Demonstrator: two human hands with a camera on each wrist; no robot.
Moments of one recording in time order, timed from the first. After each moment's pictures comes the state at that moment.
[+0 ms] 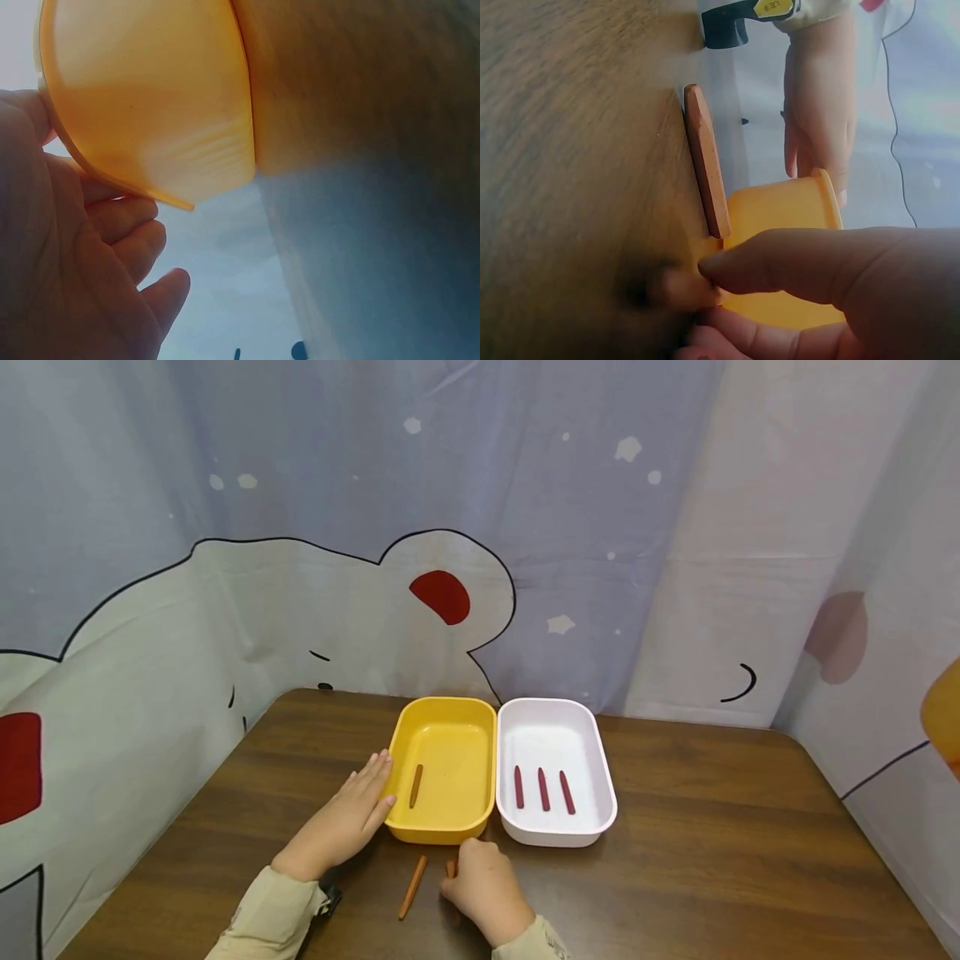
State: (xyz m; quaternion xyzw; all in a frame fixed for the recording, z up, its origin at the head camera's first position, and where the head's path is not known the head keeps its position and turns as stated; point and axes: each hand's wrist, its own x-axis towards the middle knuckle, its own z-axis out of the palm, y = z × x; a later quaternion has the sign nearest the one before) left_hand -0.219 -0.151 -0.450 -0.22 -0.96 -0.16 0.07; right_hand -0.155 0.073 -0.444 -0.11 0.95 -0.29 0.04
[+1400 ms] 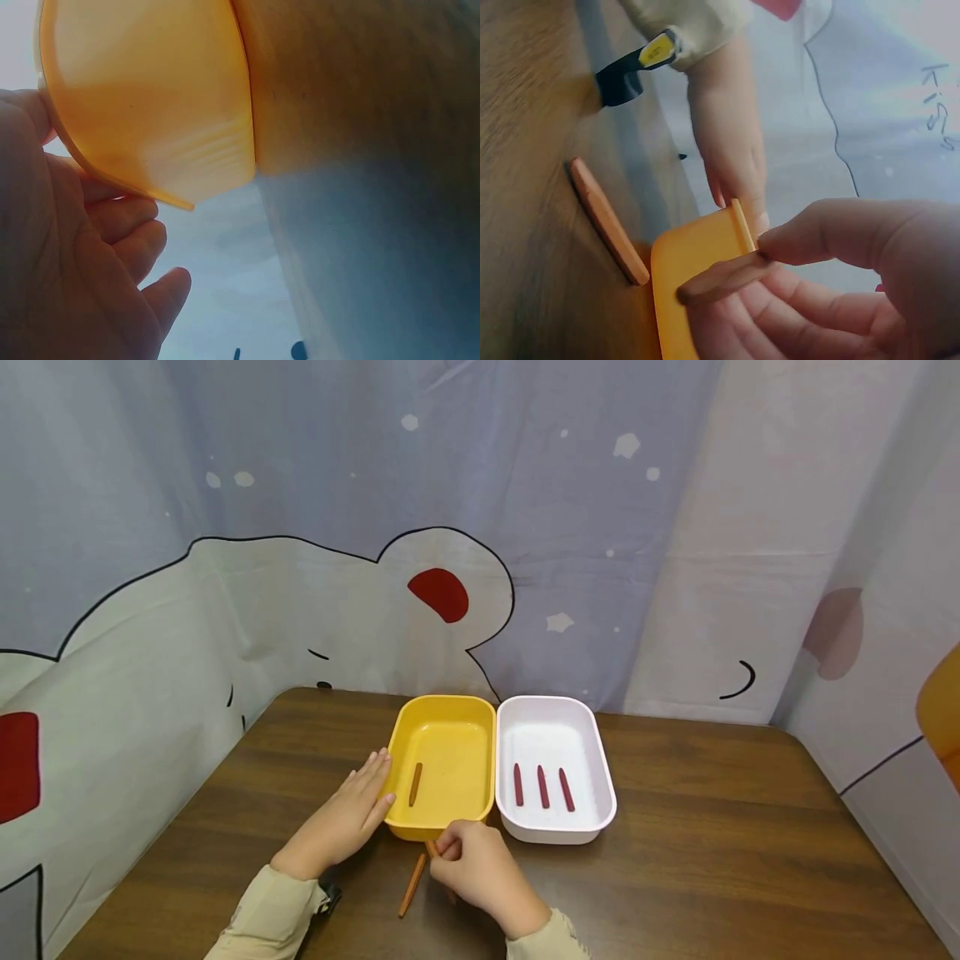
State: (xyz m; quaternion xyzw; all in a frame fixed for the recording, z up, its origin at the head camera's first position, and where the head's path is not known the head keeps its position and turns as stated) left_hand -0.219 -0.152 -0.452 -0.23 -0.96 -0.17 0.08; right_hand -0.161 0.081 -0.421 -0.18 0.87 -0.46 0.07
